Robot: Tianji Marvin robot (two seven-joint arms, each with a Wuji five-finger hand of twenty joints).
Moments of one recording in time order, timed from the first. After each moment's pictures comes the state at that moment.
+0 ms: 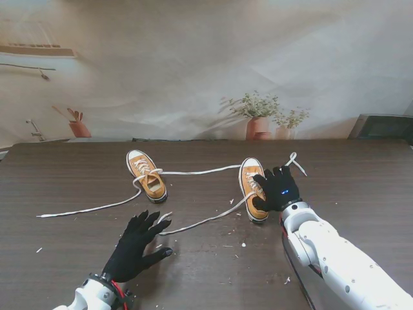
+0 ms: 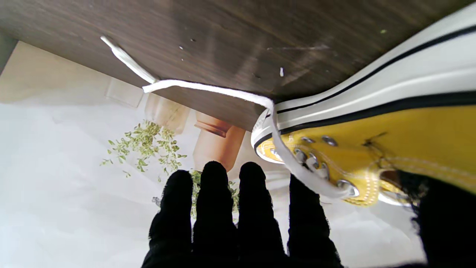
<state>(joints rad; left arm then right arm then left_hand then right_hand) 2.07 -1.12 -1.37 -1.79 0.71 -0.33 0.26 -1.34 -1.04 0.87 -1.29 -1.23 0.24 -0.22 0.80 -0.08 0.02 0.07 0.39 0.10 0.09 0.14 0.22 0.14 0.02 0.17 0.05 0.12 0.00 0.12 -0.05 0.18 0.00 0.07 0.21 -0.45 0.81 -0.14 0.27 -0.03 0.62 0.17 0.61 0.09 0.02 0.04 0.52 0.11 0.07 0.09 0.09 0.11 0.76 0.14</state>
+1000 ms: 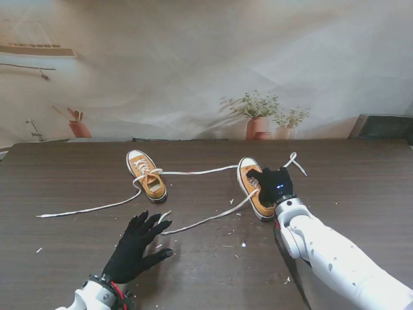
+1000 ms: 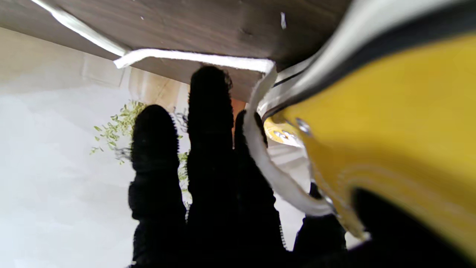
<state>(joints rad) 2.08 -1.12 -1.37 -1.79 0.71 -0.35 0.27 -1.14 -1.12 0.66 -0.98 -1.01 0.25 -0.56 0.80 -0.08 0.02 0.07 0.39 0.10 0.09 0.14 0.28 0.17 0.02 0.17 0.05 0.15 0.00 0.12 -0.05 0.18 0.00 0.07 0.52 -0.60 1.19 -0.18 0.42 -0.30 0.73 0.24 0.91 0.12 0.64 0.33 1.25 0.12 0.61 0.34 0.75 0.34 1.25 0.34</state>
